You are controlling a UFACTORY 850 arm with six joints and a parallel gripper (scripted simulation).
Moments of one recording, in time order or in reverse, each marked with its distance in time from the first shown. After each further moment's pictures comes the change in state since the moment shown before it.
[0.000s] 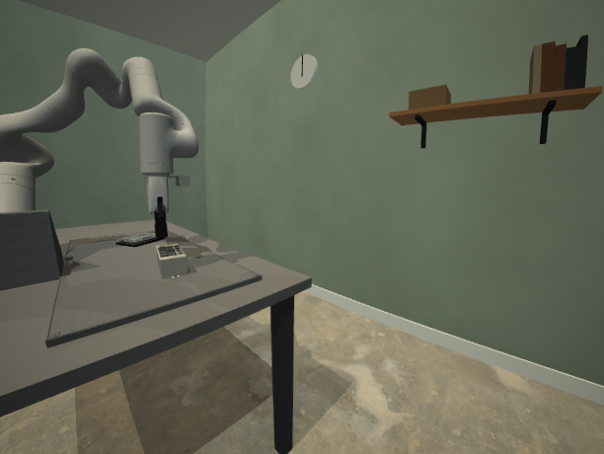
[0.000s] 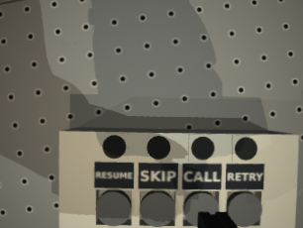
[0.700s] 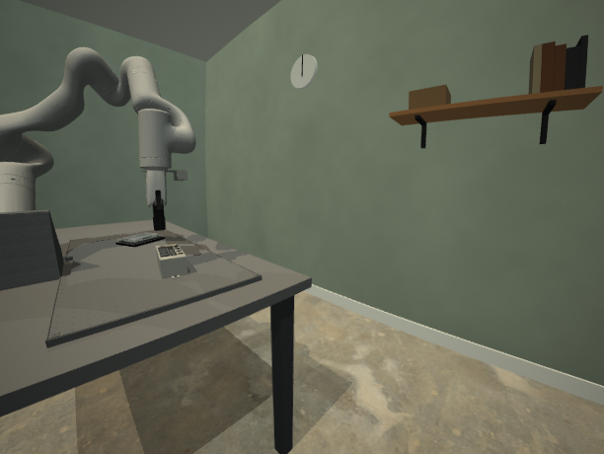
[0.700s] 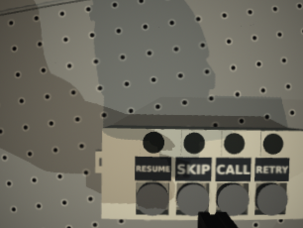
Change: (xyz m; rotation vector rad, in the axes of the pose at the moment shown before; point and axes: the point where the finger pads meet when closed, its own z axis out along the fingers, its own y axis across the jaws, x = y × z) arm -0.002 -0.027 -0.017 -0.001 0.000 0.000
